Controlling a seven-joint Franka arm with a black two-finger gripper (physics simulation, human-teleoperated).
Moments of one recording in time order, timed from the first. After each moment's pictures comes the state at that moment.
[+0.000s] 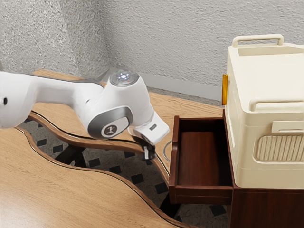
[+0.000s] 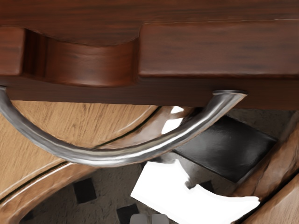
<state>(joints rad) -0.51 0.01 0.07 -2.19 0.16 2.41 0.59</state>
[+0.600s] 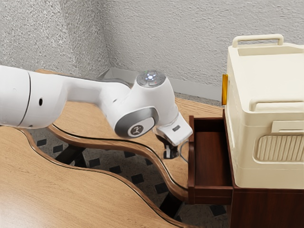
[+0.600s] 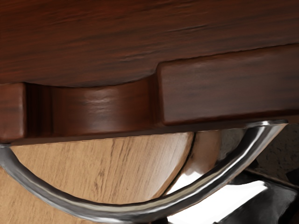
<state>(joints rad) -0.55 0.19 0.07 -2.00 0.15 2.41 0.68</state>
